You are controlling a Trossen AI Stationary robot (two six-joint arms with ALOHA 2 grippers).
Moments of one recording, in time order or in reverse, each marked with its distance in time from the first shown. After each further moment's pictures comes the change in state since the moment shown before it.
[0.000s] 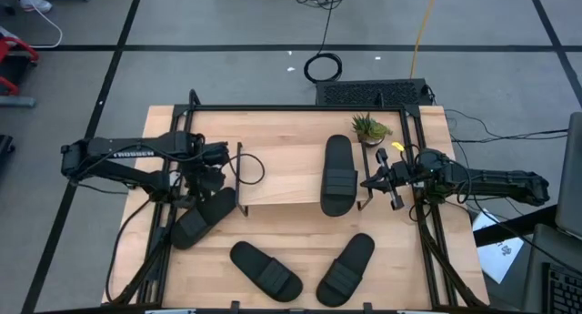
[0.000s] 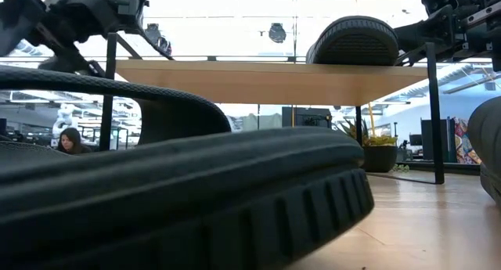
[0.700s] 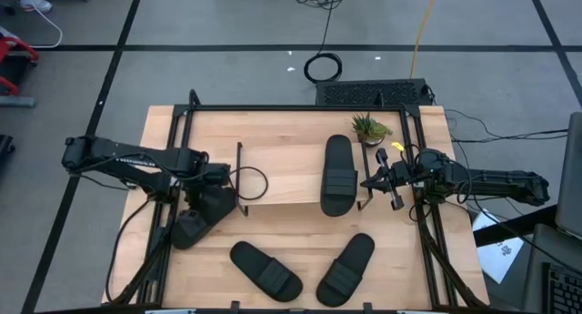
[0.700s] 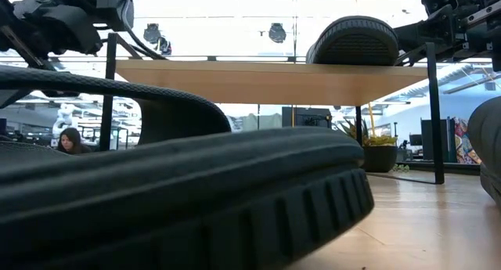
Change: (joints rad) left arm -0.213 0.008 -0.091 0.120 -0.058 -0.356; right arm 0.000 0.000 0.000 0.000 -0.003 0.010
